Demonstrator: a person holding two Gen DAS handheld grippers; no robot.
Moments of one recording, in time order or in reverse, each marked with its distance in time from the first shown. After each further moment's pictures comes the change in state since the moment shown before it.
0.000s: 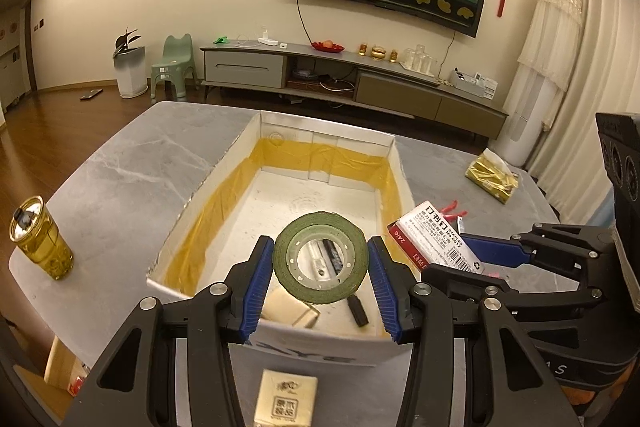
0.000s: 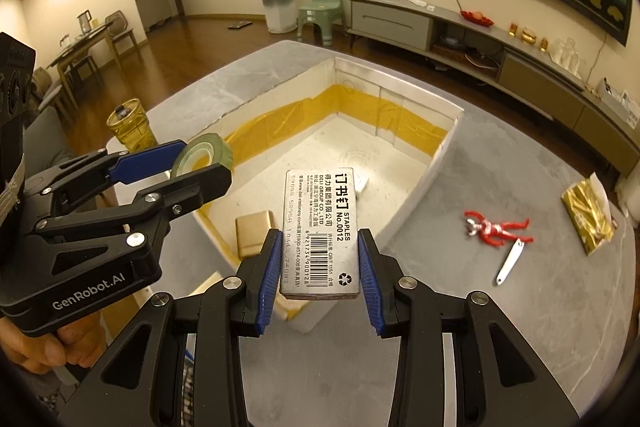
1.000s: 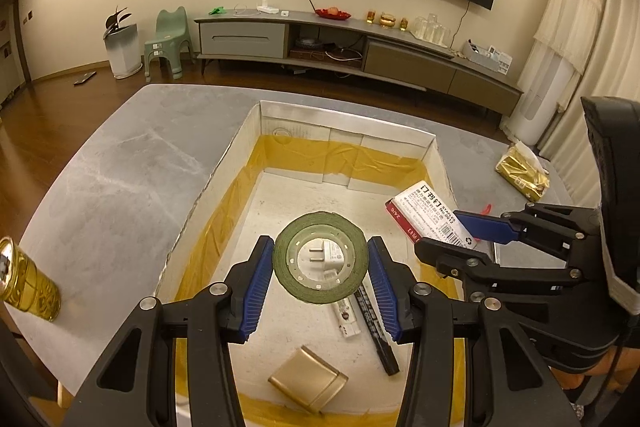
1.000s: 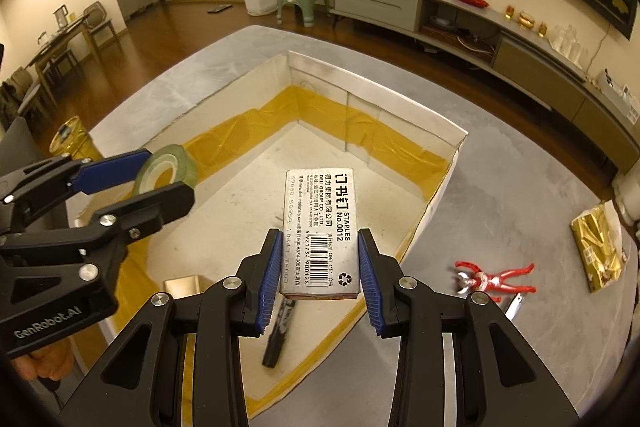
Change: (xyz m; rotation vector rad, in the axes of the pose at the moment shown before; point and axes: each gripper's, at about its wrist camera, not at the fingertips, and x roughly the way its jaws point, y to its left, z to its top) left arm 0.091 0.022 0.054 0.010 0.137 0.017; right arm 0.092 -0.053 0.061 0.033 0.087 -0.046
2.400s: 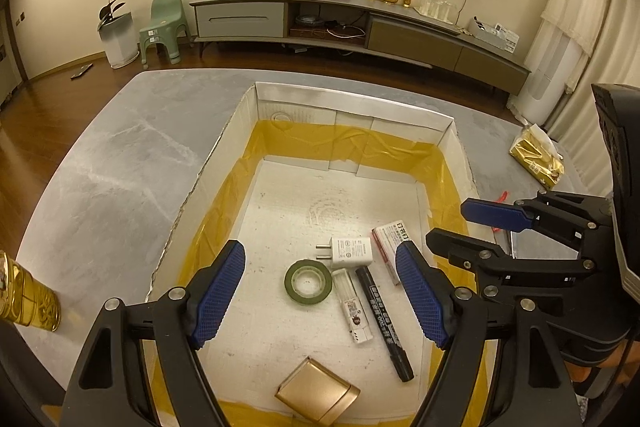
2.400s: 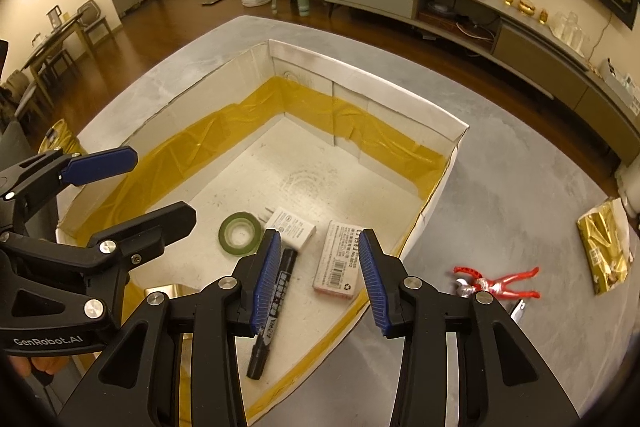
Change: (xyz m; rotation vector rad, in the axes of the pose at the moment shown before) left arm 0.028 0.006 0.008 0.021 0.080 0.020; right arm 0.018 -0.014 0.005 0.018 0.037 0.009
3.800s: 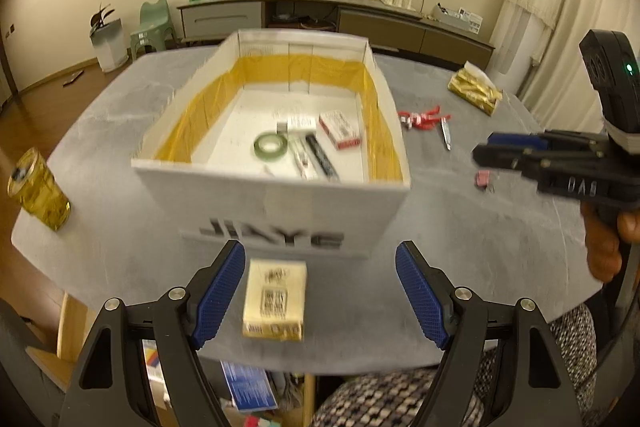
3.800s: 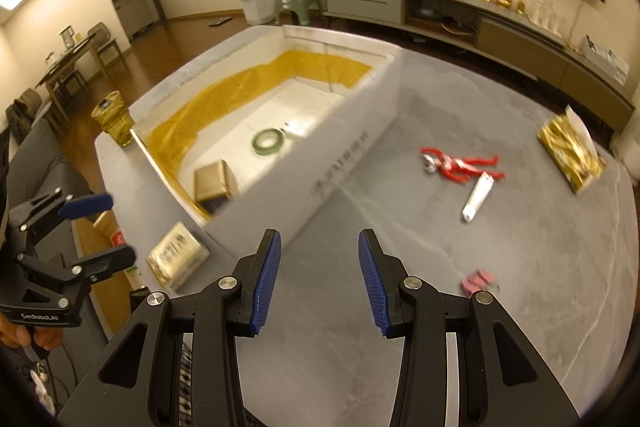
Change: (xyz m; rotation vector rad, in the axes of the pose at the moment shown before) left arm -0.102 -0.037 -0.165 0.059 0.000 -0.046; right arm -0.114 -0.013 -0.149 0.070 -0.076 0.036
